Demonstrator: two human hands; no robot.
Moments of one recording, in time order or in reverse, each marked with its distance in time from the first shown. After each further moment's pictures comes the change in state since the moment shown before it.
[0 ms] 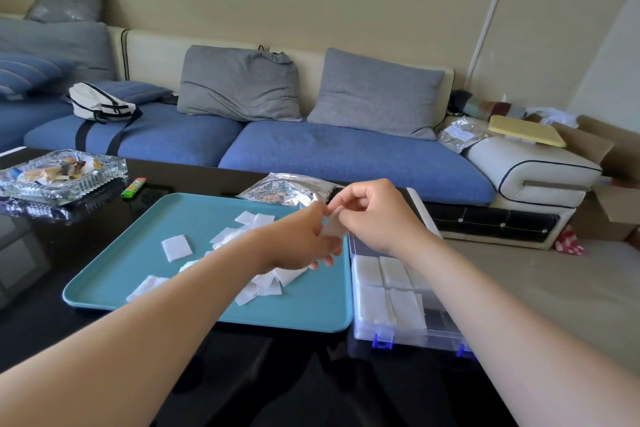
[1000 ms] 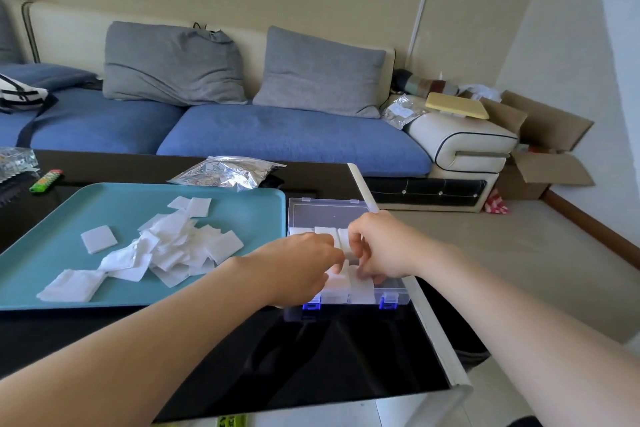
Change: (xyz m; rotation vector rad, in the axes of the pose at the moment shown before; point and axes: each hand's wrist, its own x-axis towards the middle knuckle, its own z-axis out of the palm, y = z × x) left_hand -0.003 0.029 0.100 0.893 -0.168 0.414; right_hand -0.077 0.081 -0.075 -0.498 -0.396 0.226
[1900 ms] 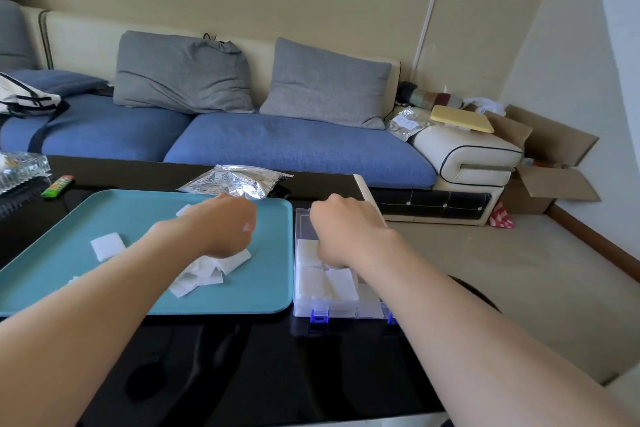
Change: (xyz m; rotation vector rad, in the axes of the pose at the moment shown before) left_hand -0.038 -0.103 -0.043 -0.008 0.013 -0.539; right_hand 0.011 -0.100 -0.016 -0.513 0.189 -0.094
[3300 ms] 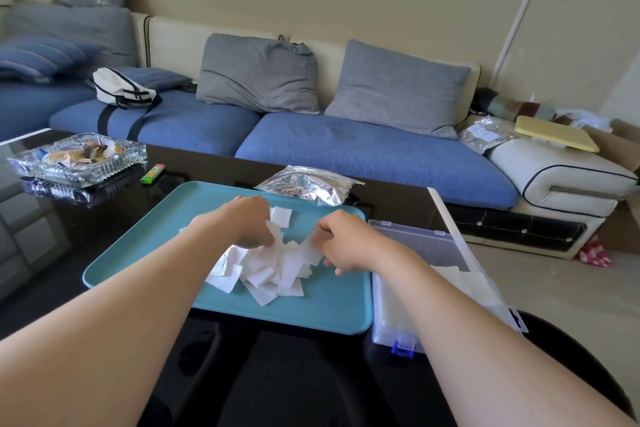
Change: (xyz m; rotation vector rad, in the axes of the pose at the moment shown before) left_hand 0.018 -0.096 0.018 -0.098 -0.072 -0.280; right_hand 0.098 -0.067 0.049 0.662 -0.214 -0.060
